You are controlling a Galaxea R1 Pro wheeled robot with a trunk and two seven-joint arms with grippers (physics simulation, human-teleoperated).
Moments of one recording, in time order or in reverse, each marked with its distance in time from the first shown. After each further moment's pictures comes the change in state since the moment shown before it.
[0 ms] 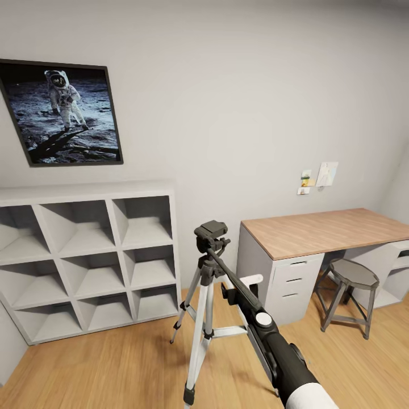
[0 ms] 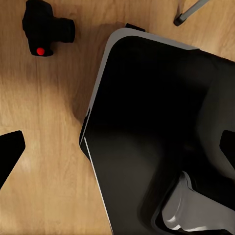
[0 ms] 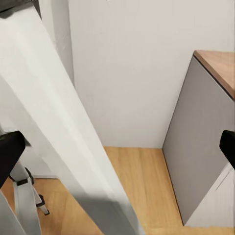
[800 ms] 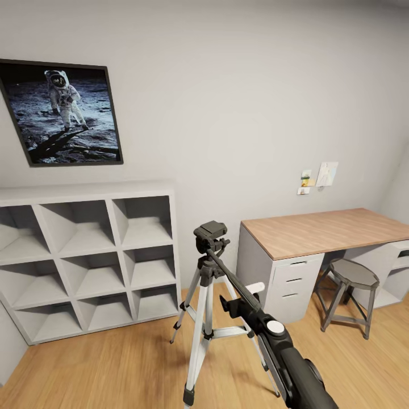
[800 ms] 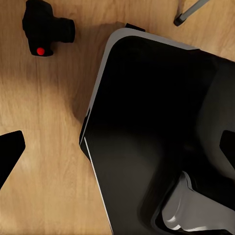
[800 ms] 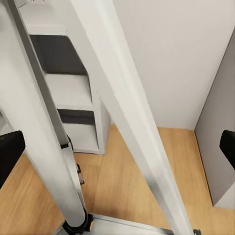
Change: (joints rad) left arm 0.000 0.000 0.000 0.000 0.000 0.000 0.000; right arm 0.116 -0.043 -0.001 -0.208 -0.052 0.175 0.179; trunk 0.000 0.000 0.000
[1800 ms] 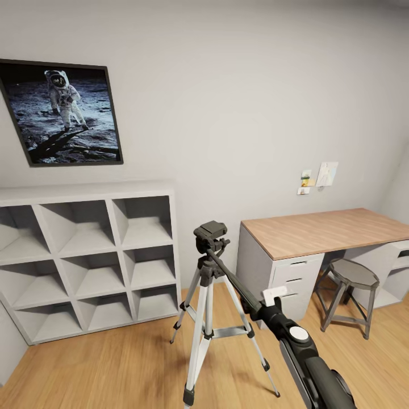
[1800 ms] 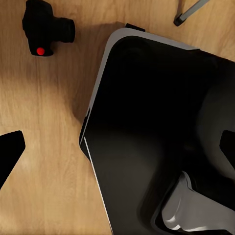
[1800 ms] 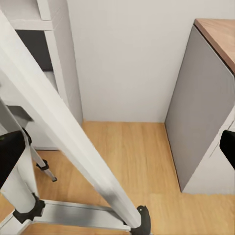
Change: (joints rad) left arm 0.000 0.000 0.001 0.000 0.000 0.000 0.000; right arm 0.063 -0.095 -0.053 -0.100 -0.029 0.029 -0.018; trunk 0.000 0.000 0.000
